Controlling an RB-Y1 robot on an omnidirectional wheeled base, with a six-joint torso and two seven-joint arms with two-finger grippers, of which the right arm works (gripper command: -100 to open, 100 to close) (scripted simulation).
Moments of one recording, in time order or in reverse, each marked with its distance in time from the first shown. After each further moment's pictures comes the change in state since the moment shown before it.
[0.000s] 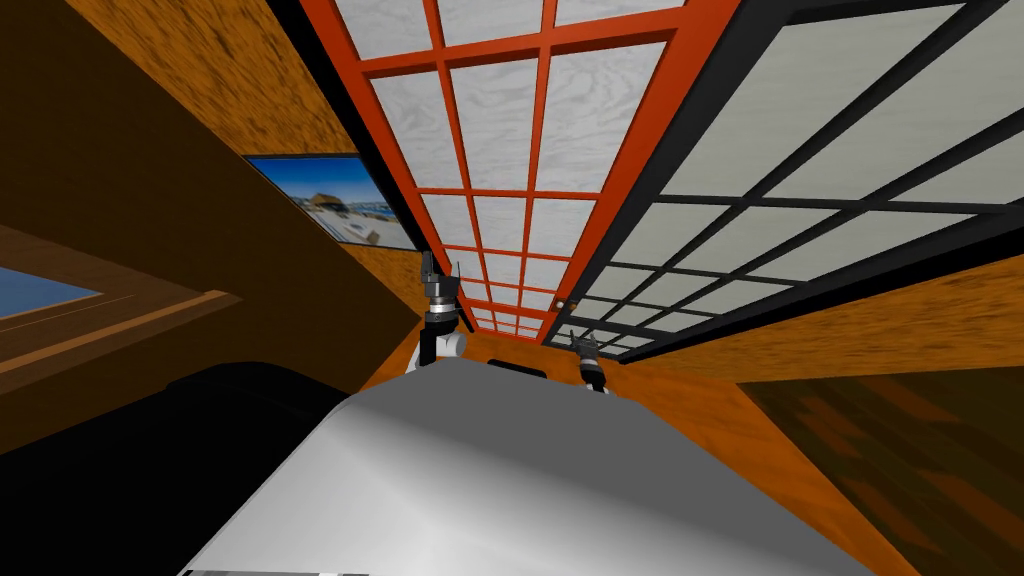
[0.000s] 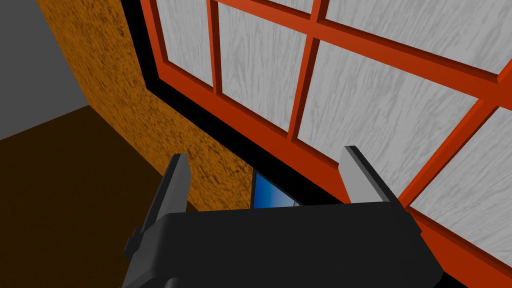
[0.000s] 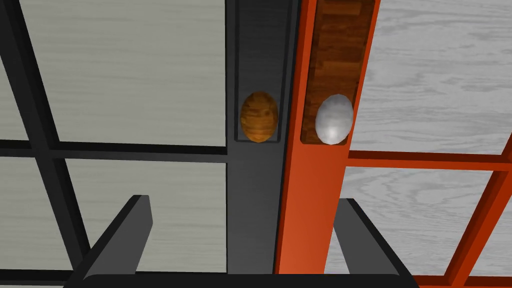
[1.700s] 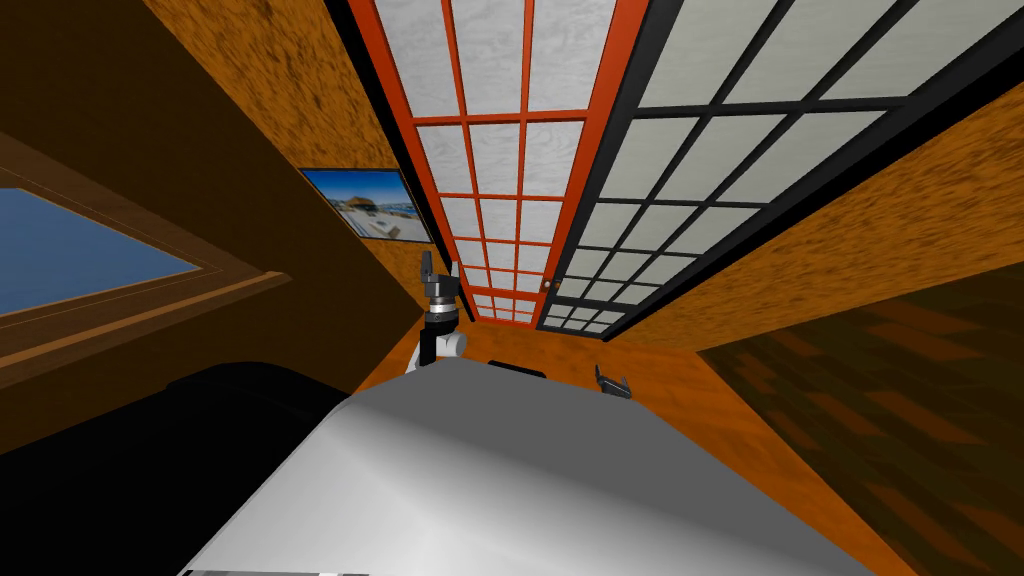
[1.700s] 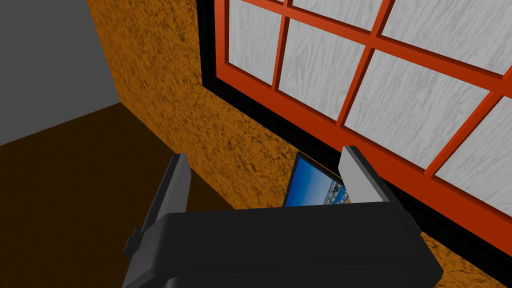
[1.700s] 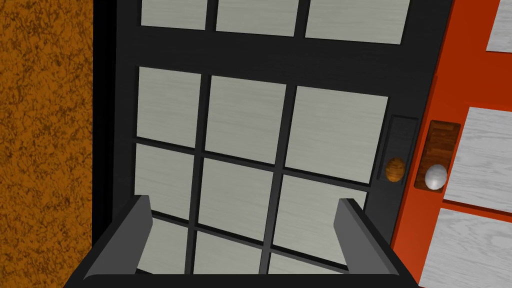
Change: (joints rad) arm 0.166 -0.088 -0.136 0.123 -0.099 0.045 0.066
